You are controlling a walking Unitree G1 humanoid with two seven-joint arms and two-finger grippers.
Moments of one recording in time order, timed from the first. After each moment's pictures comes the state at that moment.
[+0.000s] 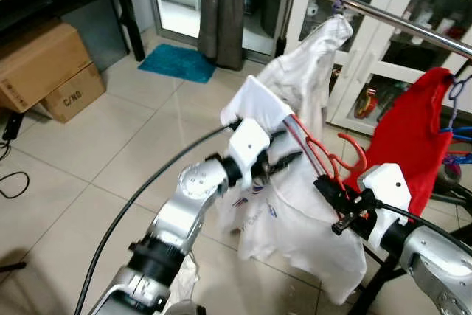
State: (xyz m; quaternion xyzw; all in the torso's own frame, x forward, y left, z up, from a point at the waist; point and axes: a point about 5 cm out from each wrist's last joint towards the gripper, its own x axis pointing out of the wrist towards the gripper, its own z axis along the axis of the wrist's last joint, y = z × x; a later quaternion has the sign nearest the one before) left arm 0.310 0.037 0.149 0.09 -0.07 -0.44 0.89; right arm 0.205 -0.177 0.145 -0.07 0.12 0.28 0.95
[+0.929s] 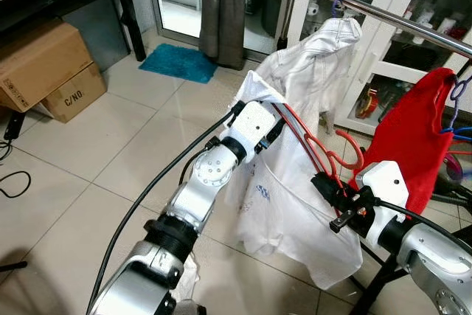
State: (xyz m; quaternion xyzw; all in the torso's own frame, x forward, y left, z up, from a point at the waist) left arm 0.331 0.030 0.148 0.16 -0.09 -0.32 0.93; right arm 0.208 -0.176 0.145 -0.07 0.12 0.28 0.95
